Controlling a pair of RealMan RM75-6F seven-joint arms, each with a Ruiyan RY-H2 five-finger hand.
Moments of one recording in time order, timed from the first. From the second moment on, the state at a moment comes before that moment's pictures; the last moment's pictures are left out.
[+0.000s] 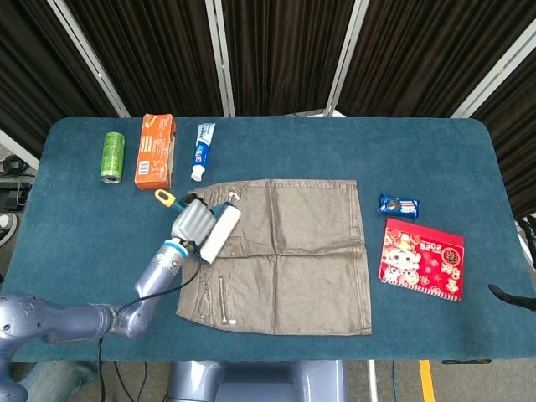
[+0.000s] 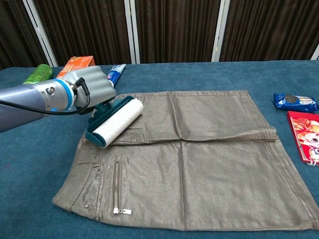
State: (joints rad) left arm -1.10 -1.62 0.07 -1.36 0.70 1.02 1.29; right arm 0.09 -0.89 0.13 -1.68 -1.38 1.41 0.19
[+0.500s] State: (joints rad) left arm -1.09 -1.63 0.06 -1.33 0.72 1.00 1.29; right arm 0.09 -0.89 0.13 -1.68 -1.38 1.41 0.20
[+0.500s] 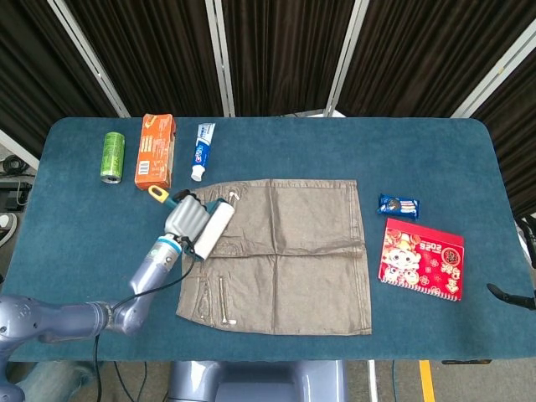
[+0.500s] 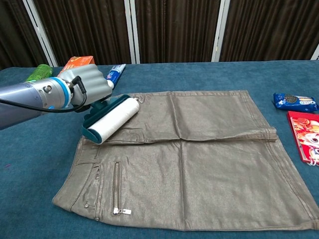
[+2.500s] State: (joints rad) left arm -1.01 -1.62 0.06 -1.25 0.64 1.00 1.21; right arm 0.09 -0.89 0.13 -1.68 -1.38 1.42 0.18
